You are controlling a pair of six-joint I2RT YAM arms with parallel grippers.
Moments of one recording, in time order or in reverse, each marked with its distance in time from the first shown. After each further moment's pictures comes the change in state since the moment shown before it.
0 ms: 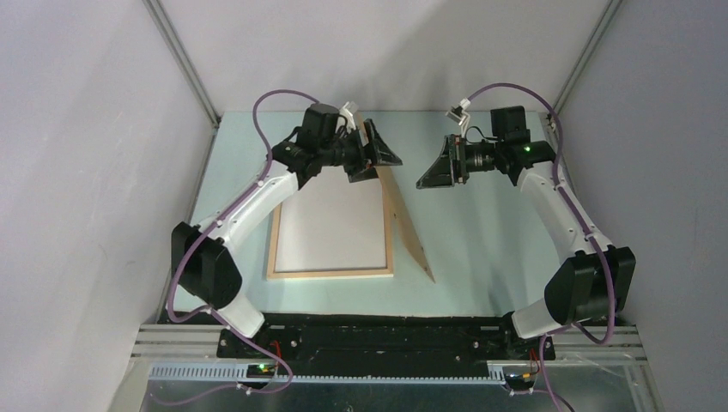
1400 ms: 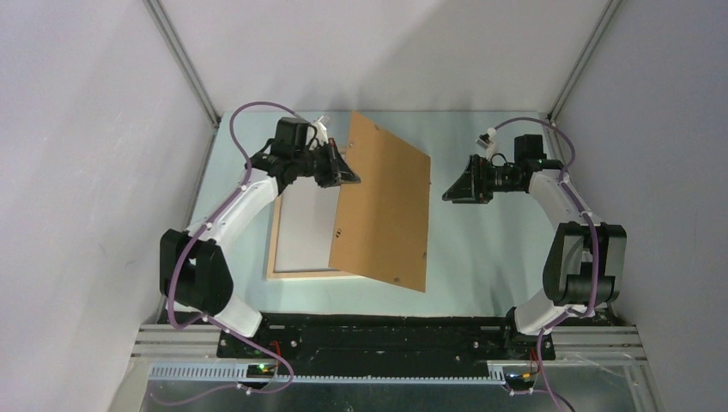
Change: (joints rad) left arm 0.170 -0.074 -0.200 -0.027 0.055 0.236; right arm -0.237 0.102 -0.224 0.000 0.042 -0.145
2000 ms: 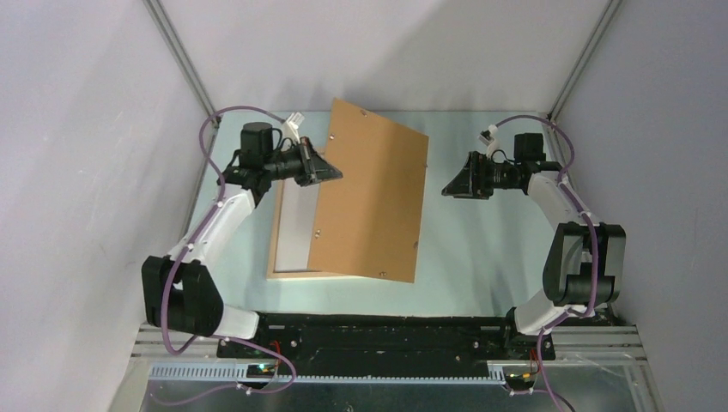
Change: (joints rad) left arm 0.153 -0.144 -0.157 0.168 0.237 0.034; right arm -0.005 -0.001 -0.033 0.135 0.055 0.075
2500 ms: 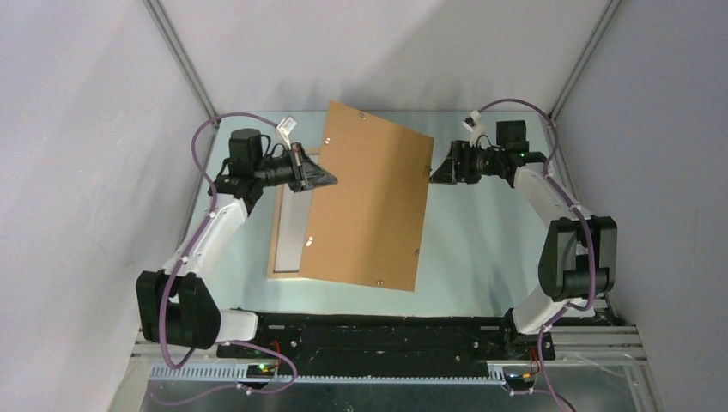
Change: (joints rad) left arm 0.071 -0.086 -0.083 0.050 0.149 -0.008; right arm 0.116 0.044 0.094 0.138 0.211 0.042
